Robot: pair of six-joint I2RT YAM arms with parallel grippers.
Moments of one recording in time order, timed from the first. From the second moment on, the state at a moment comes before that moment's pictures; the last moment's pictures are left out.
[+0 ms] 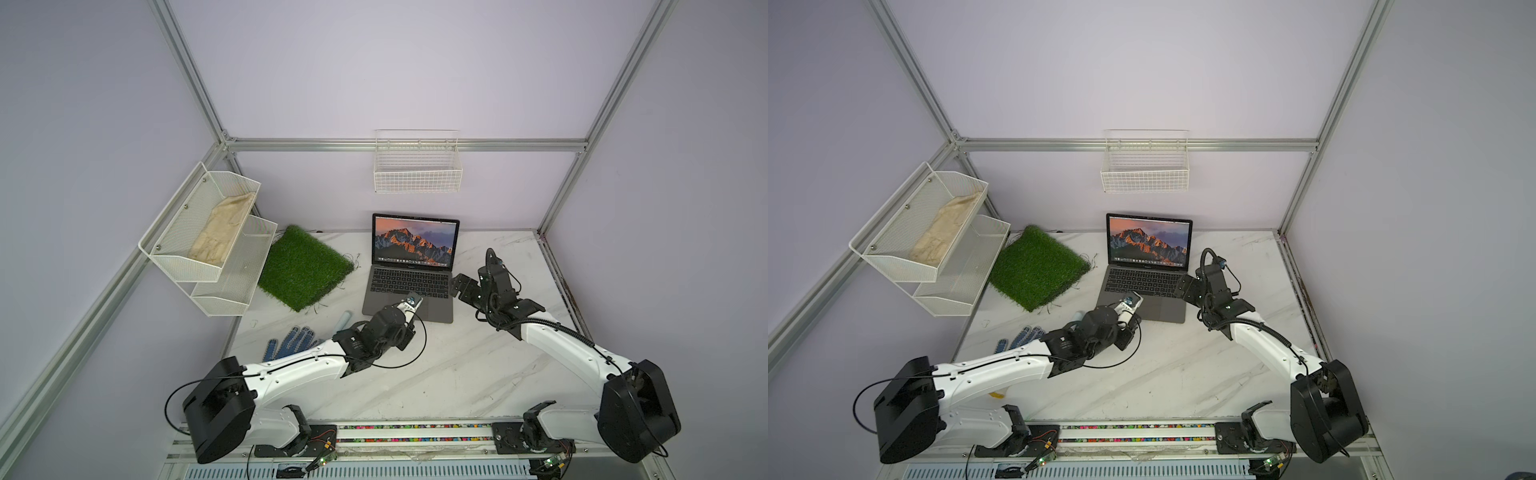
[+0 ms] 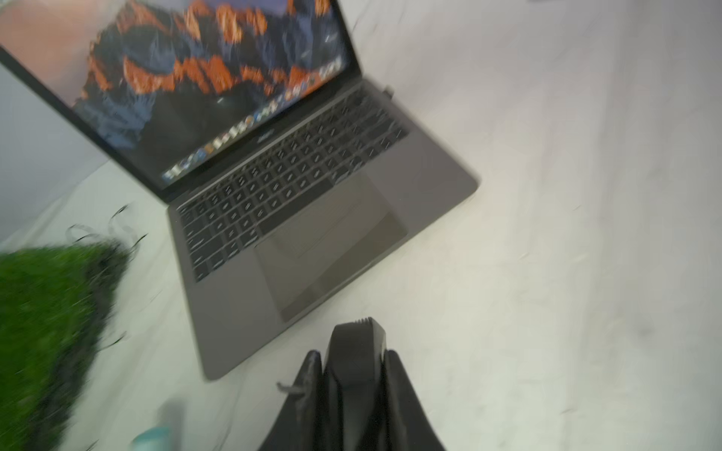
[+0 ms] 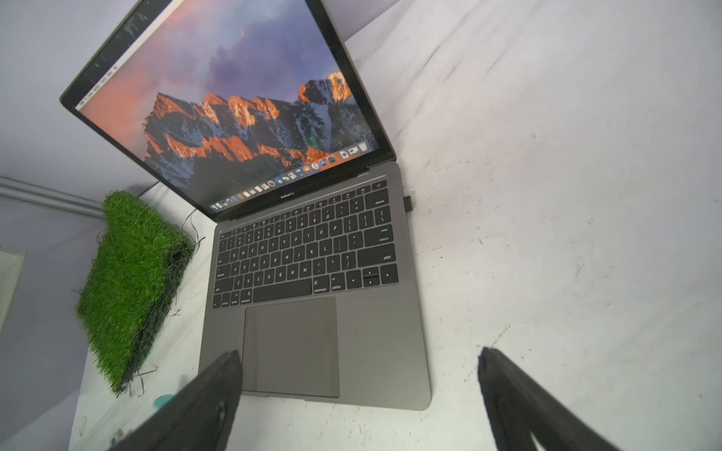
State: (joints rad) left arm -0.94 1.39 0.81 -0.18 -0.48 0.02; right arm 0.39 1.32 0.86 -0.18 0.15 0.76
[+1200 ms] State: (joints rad) left arm -0.82 1.34 0.98 -0.79 -0.60 -0.27; right arm 0.31 1.16 0.80 -0.03 0.46 0.48
